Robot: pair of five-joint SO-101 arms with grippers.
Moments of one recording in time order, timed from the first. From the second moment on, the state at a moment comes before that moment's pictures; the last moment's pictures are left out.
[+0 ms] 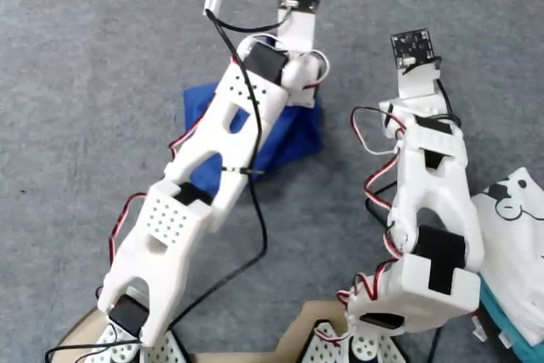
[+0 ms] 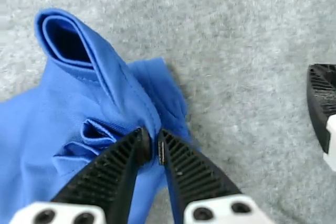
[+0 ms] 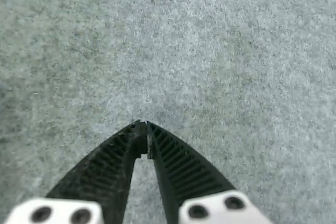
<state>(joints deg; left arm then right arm) 28.6 45.7 -65.0 83.4 6.0 13.4 4.0 32.0 21.1 14.4</state>
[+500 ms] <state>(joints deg) 28.6 45.7 -65.4 84.1 8.7 13.4 4.0 32.0 21.1 14.4</state>
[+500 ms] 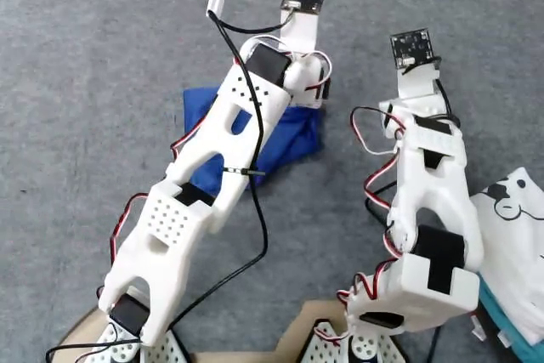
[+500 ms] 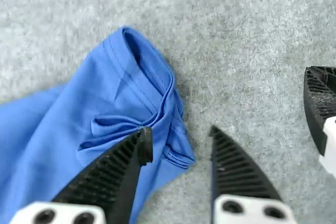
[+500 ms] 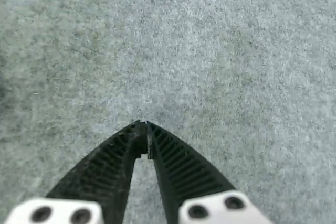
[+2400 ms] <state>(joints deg) -5.1 77.5 -93.3 95.4 18.4 -17.8 66.2 -79.3 101.2 28.7</state>
